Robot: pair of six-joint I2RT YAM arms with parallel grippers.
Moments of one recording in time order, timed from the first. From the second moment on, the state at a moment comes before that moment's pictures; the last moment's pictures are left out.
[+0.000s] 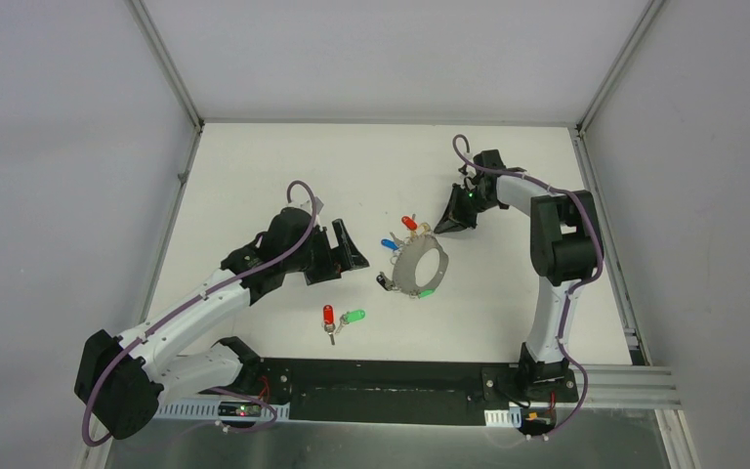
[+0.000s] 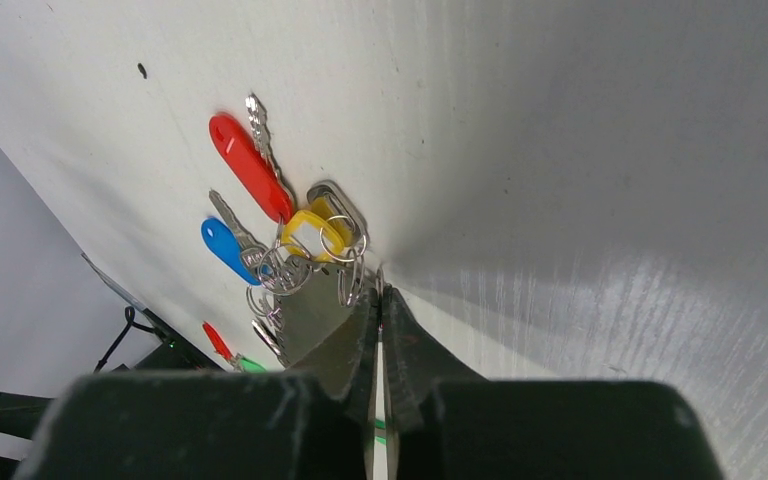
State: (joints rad) left arm -0.64 1.02 0.71 -0.31 0.18 -0.87; right arm 0.21 2.04 1.37 -0.58 -0.57 0.44
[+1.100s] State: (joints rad) left arm -0.64 1.01 0.71 -0.32 0.17 -0.87; right arm 0.21 2.04 1.37 -0.61 -0.61 0.39
